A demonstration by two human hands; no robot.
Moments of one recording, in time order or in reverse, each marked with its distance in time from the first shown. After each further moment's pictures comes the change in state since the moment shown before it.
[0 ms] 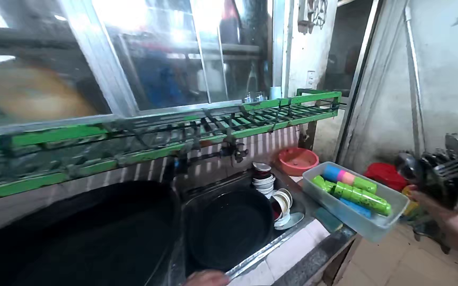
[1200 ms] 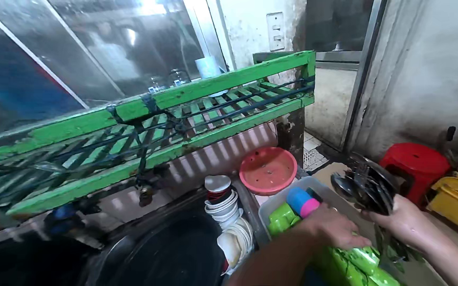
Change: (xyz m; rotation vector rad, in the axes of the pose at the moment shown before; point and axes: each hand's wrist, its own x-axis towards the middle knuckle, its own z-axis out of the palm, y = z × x) left_hand 0.630 0.228 0.166 0.212 -0.590 0.345; right_hand 0.232 0.224 0.101 -0.086 -0.674 0.451
